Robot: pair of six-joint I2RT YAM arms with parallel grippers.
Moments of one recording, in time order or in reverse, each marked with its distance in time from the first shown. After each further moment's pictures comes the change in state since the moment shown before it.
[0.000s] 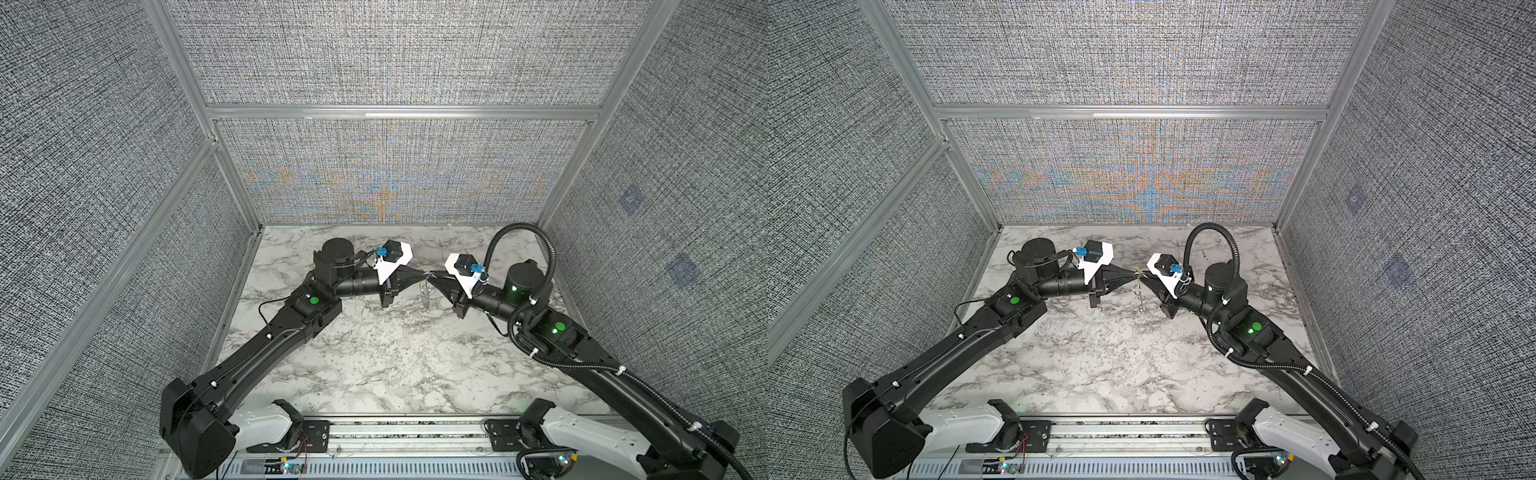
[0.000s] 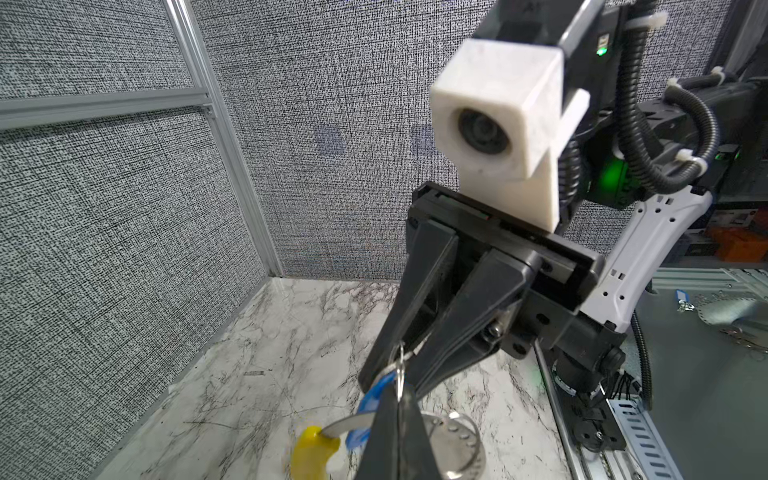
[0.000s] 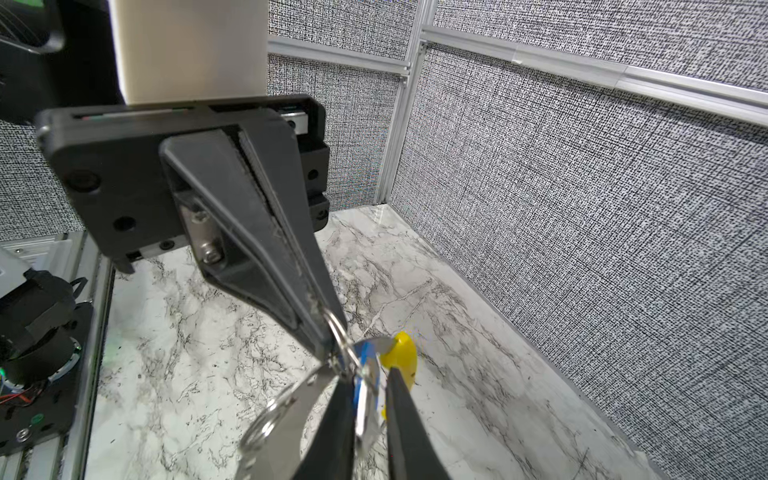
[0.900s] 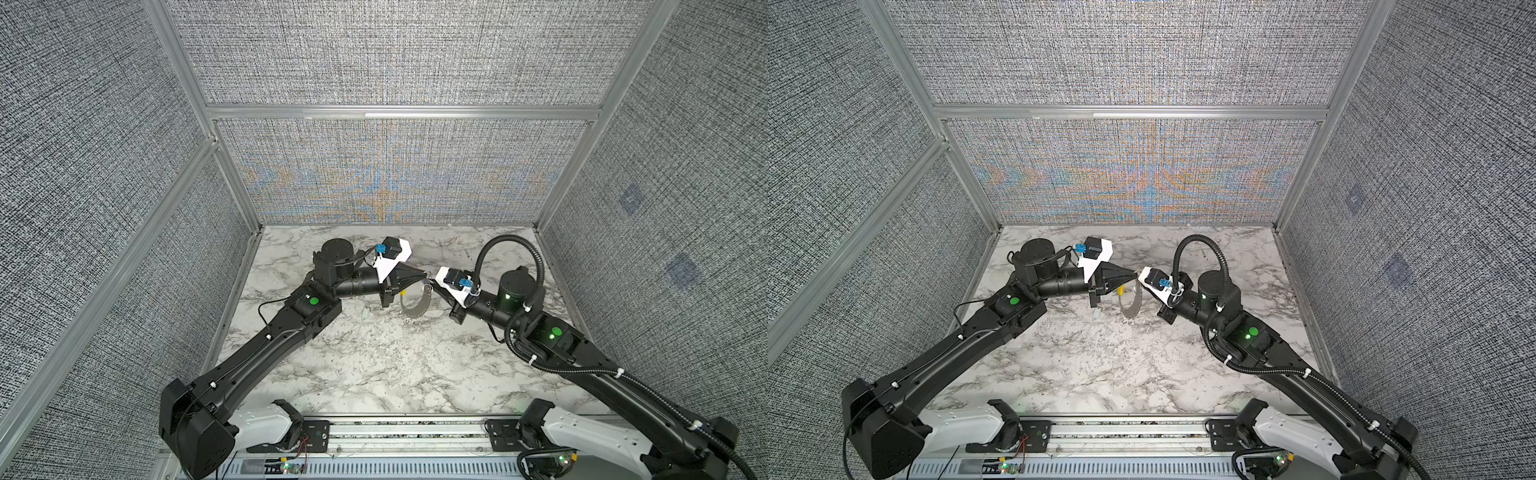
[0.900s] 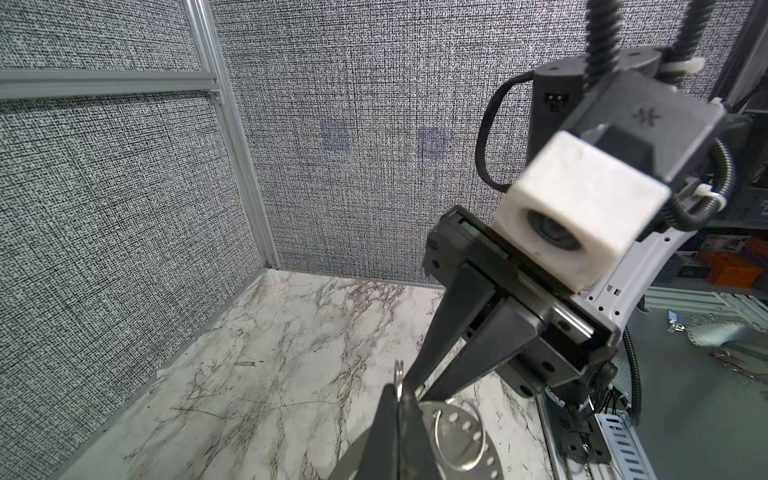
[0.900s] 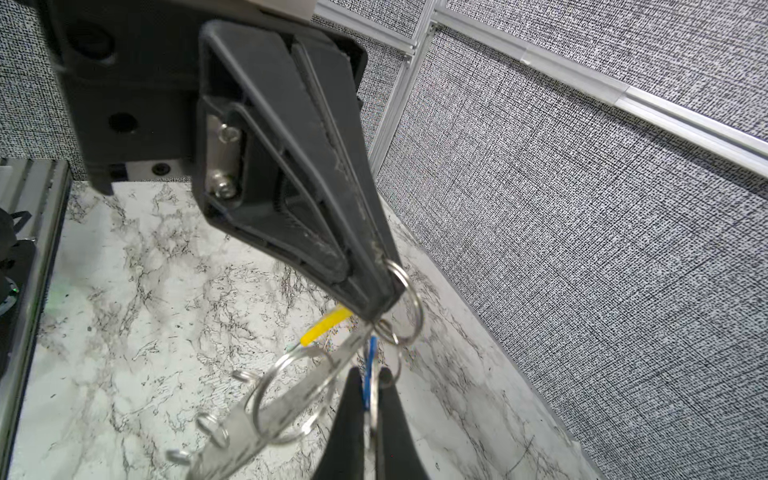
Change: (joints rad) left arm 0.001 -0.005 -0.004 0.008 -0.019 -0.075; right arm 0.068 -0.010 -0.027 -0.032 0.112 -0.176
